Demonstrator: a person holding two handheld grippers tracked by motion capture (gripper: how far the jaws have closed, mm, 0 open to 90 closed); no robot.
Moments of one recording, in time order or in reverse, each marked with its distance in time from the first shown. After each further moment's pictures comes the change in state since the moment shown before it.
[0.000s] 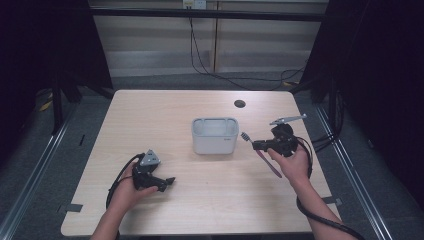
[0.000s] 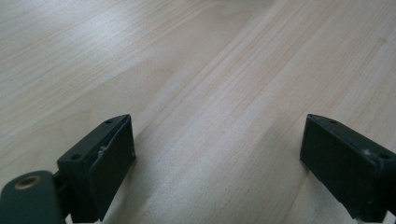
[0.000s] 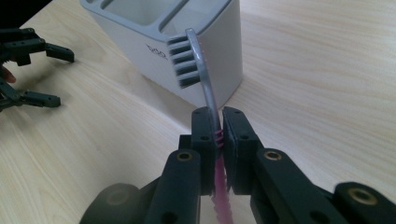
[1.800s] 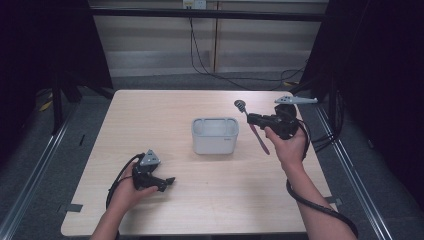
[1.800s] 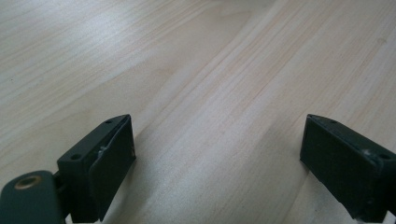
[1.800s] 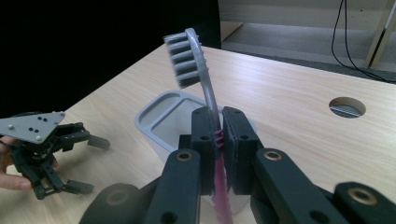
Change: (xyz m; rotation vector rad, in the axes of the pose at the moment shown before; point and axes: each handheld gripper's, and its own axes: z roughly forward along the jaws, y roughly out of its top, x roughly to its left) left arm 0.000 0.000 0.000 0.000 0.000 -0.001; right arm 0.021 0.050 -0.026 -0.314 0.043 -0.037
